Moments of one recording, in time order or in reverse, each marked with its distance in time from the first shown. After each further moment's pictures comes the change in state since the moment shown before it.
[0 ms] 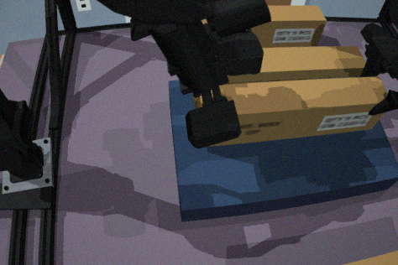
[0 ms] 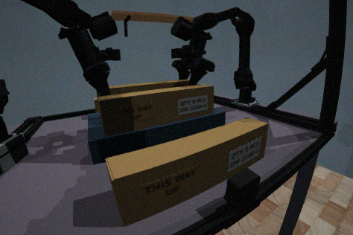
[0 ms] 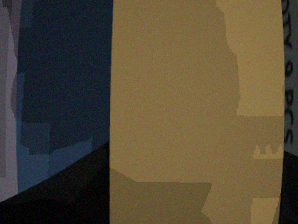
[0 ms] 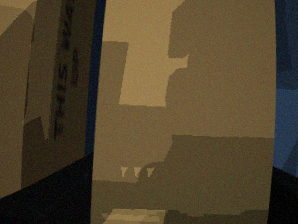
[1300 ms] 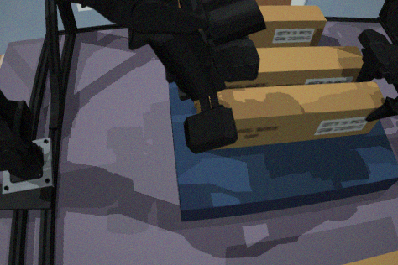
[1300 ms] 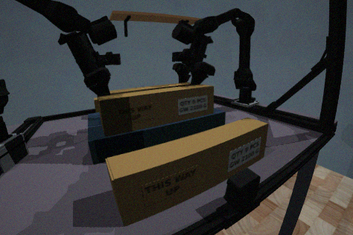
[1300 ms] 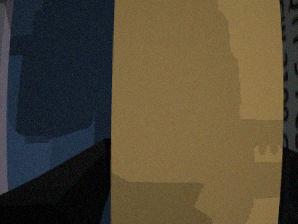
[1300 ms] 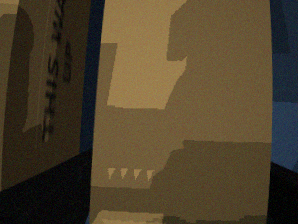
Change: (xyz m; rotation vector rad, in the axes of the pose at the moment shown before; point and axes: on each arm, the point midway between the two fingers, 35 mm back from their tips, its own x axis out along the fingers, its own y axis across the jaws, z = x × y) left arm 0.013 0.000 -0.004 0.001 -0.017 0.002; right arm 0.011 0.000 -0.005 0.006 -0.017 -0.001
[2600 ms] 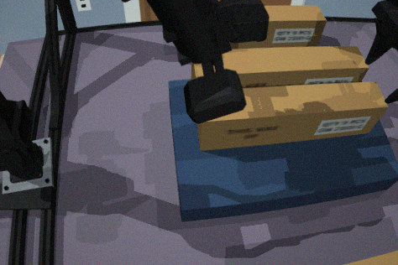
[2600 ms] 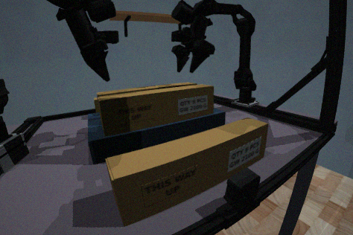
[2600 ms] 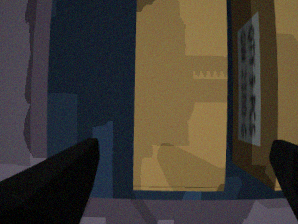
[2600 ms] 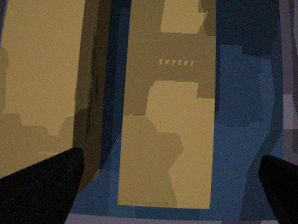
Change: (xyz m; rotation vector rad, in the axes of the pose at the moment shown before) left arm -0.060 0.001 0.022 -0.003 0.010 0.001; right arm -0.063 0.001 0.026 -0.002 -0.010 0.000
